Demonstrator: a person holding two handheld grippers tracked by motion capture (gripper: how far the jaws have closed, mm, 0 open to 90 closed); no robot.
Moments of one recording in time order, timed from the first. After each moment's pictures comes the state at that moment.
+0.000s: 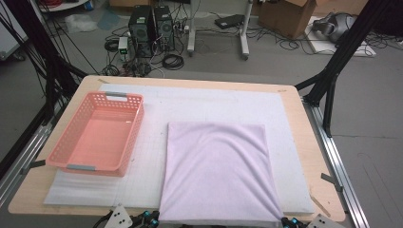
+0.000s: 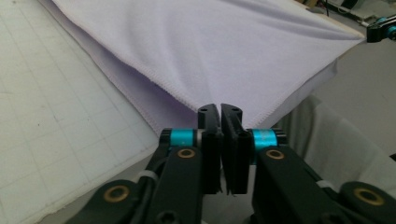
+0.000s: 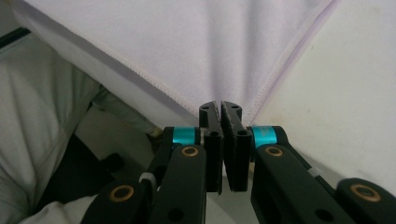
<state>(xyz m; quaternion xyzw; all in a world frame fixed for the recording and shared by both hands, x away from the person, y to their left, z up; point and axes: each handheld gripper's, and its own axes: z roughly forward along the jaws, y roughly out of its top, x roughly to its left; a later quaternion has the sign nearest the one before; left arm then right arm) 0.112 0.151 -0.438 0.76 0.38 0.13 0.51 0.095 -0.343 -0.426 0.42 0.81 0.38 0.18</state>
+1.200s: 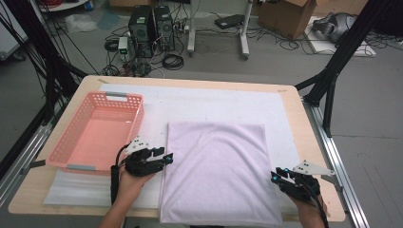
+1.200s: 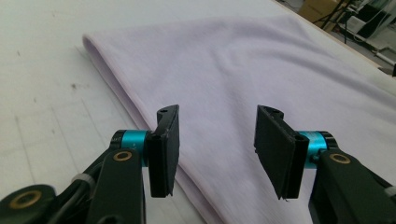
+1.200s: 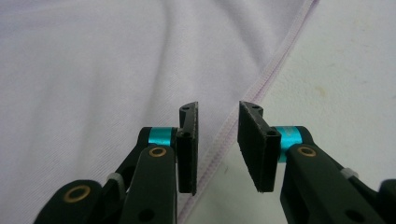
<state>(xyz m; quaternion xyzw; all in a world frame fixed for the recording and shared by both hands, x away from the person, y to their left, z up) 0.300 0.140 -0.435 0.73 0.42 0.12 0.52 0.230 -0.346 -0.431 0.45 0.78 0.39 0.20</state>
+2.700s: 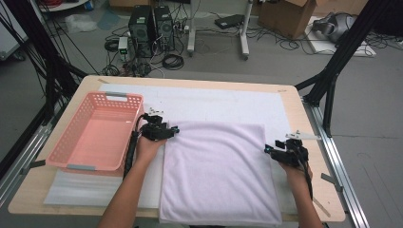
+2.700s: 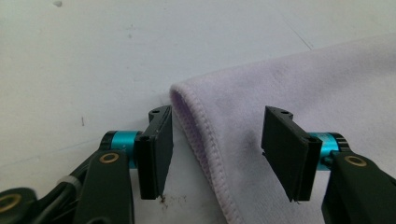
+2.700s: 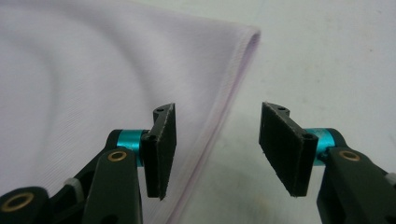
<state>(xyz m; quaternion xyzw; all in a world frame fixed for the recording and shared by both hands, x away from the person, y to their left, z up) 0.409 0.115 -0.451 0.73 0.51 0.16 0.42 0.337 -0.348 -0.437 0.51 0.74 0.38 0.20</state>
